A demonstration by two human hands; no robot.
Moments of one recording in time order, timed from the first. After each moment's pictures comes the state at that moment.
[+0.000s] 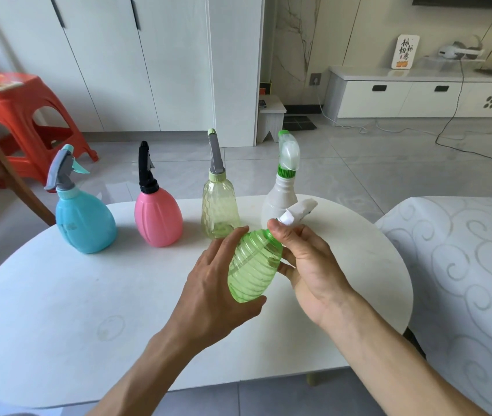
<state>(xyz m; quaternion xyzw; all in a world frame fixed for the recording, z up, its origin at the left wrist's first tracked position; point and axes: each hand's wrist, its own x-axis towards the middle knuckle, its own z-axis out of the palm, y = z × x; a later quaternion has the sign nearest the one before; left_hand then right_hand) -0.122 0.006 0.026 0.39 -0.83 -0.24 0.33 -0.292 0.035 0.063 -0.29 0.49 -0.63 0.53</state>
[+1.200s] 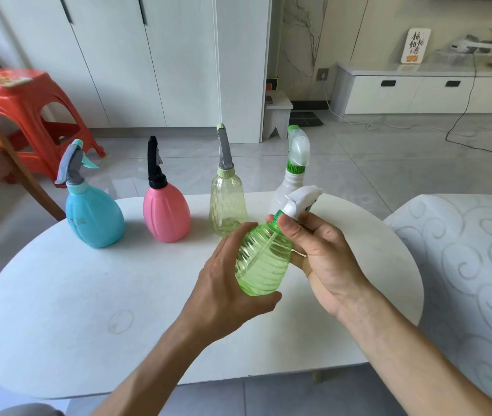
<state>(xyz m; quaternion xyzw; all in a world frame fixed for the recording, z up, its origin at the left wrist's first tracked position) -0.126 0.008 0.028 0.38 -0.78 -0.34 0.36 -0.294 0.035 0.070 -0.35 0.48 -0.62 0.51</state>
